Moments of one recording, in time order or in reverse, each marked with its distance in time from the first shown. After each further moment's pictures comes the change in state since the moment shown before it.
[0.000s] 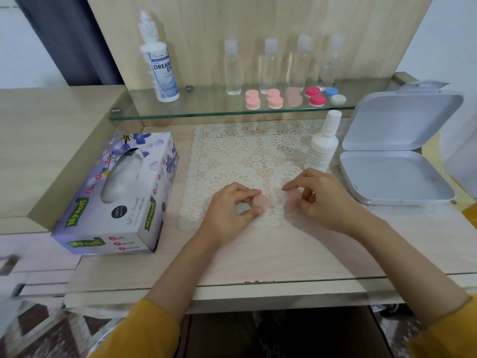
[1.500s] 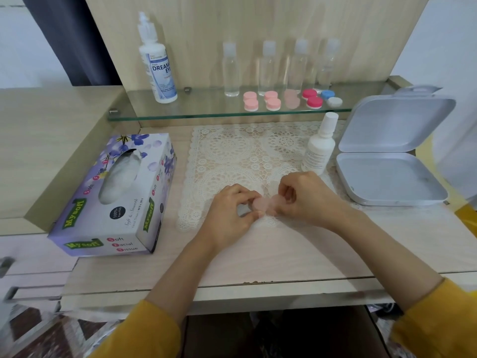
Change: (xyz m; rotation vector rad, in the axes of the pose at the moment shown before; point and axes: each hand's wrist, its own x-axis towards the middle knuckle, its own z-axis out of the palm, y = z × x) left_hand -0.001 0.003 0.000 0.087 -0.026 0.044; right_hand 0.015 -0.012 0.008 -0.137 -0.033 -0.016
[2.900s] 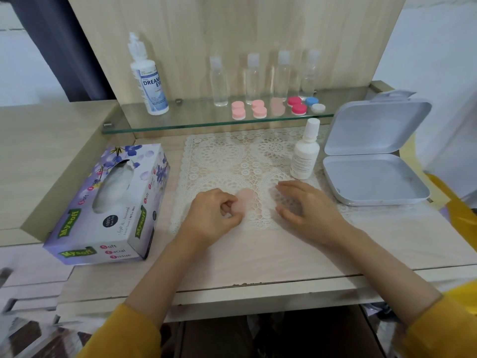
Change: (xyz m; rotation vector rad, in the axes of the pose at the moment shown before) left_hand 0.002 -0.001 -0.015 0.129 0.042 -0.050; right_hand -0.030 0.025 0.013 0.029 0.172 0.023
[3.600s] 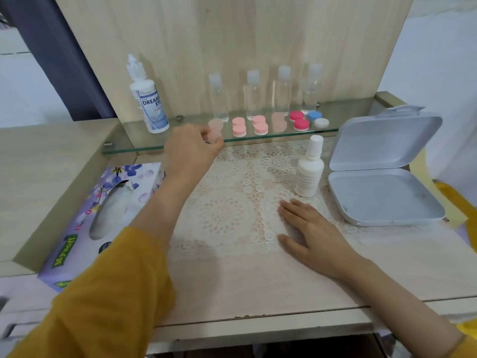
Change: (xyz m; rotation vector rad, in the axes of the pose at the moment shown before) left_hand 0.115 0.026 -0.057 0.177 0.413 -0.163; right_hand -0.003 0.014 0.013 -0.096 -0.141 -0.058
